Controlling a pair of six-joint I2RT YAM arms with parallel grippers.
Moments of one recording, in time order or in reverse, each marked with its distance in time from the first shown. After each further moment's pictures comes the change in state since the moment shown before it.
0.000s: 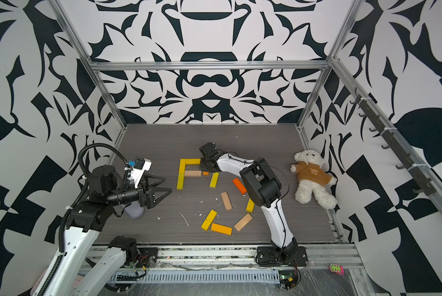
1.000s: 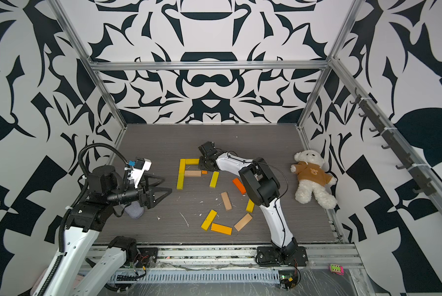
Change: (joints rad) left arm 0.000 0.000 0.000 0.000 0.000 0.000; right arm 0.000 0.024 0.037 0.002 -0.016 0.012
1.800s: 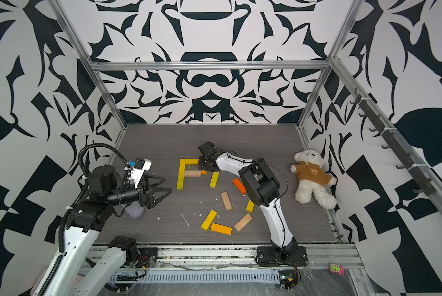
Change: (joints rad) left arm 0.000 0.000 0.000 0.000 0.000 0.000; right arm 0.000 0.002 0.000 0.015 -0.021 0.026
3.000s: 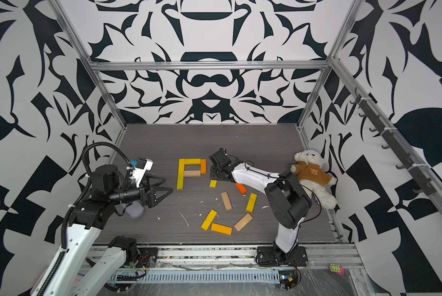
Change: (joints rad) left arm 0.000 0.016 -0.012 0.004 -0.004 0.000; right arm 0.023 -0.416 -0.418 -0.037 0.110 -0.064
